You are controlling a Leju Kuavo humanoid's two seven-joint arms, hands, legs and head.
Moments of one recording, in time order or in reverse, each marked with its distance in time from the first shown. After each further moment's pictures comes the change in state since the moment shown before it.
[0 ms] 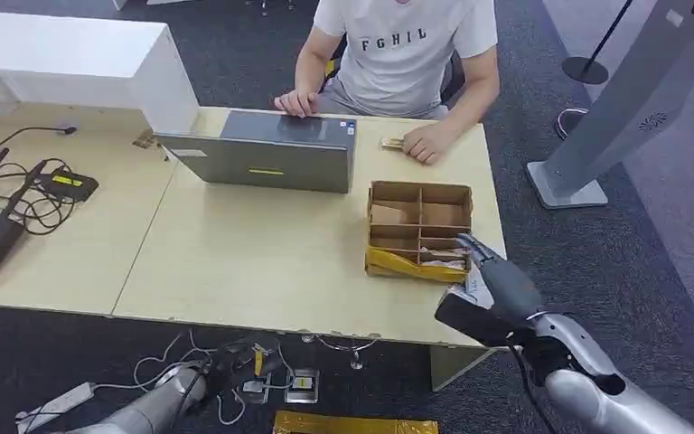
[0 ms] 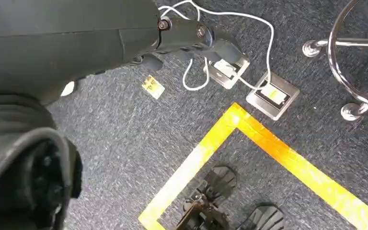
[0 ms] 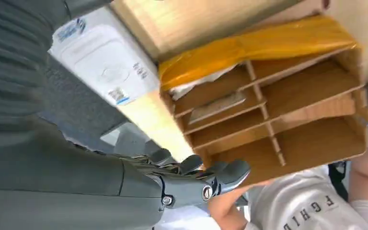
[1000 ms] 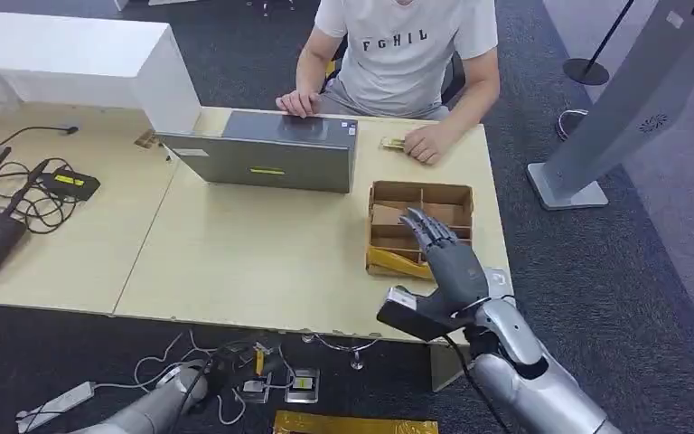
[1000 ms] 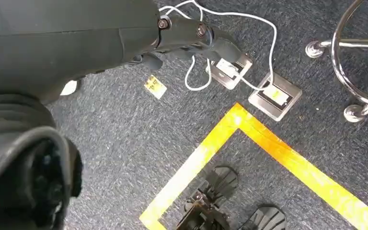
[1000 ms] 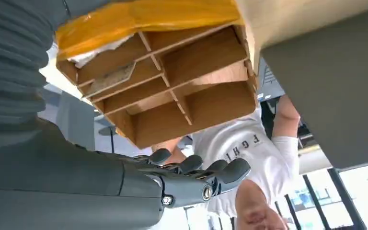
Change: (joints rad) left arm 0.002 -0.019 0.032 -0.009 -0.039 -0.001 0.023; right arm -0.005 0.321 -0.127 0.254 0.394 -0.099 -0.216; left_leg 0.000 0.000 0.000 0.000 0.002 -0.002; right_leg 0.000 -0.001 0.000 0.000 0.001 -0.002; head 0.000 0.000
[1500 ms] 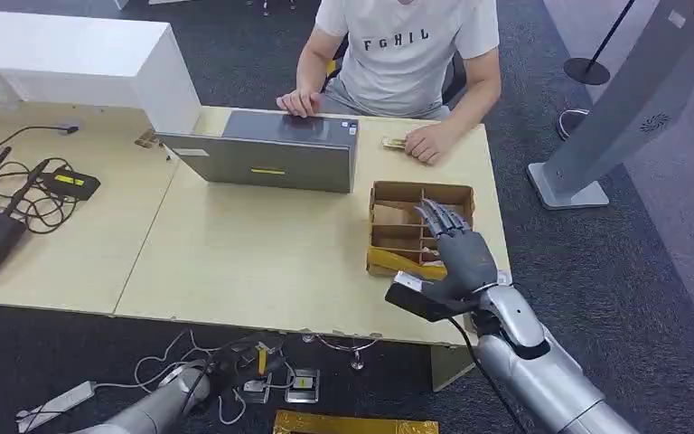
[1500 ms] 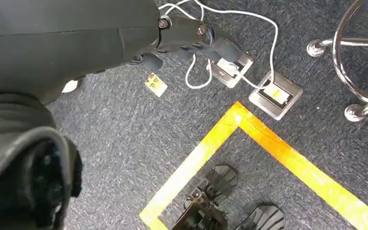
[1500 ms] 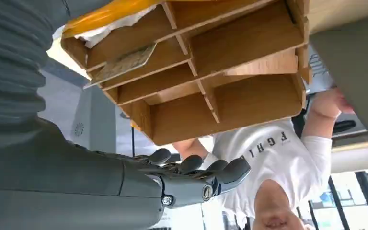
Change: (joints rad) left arm 0.000 -0.016 0.009 0.000 -0.002 0.002 0.011; right arm -0.056 0.034 -0.031 0.179 0.069 -0.023 -0.018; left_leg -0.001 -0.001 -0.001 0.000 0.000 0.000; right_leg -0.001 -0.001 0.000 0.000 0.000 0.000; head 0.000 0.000
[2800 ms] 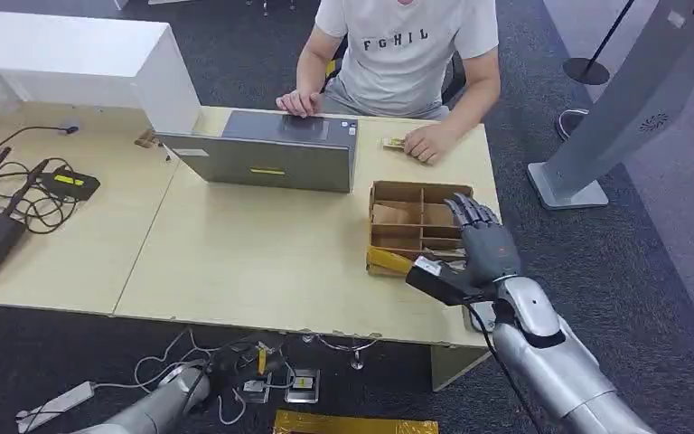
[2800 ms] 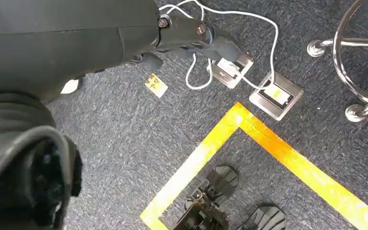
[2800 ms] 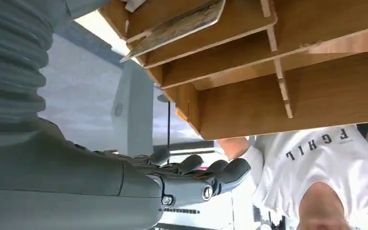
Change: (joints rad) left arm 0.000 0.003 0.010 0.000 -0.013 -0.001 0.002; right arm -0.024 -0.005 -0.094 0.118 0.116 0.002 0.040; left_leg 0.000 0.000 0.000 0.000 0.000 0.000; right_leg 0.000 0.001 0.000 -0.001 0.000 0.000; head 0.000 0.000
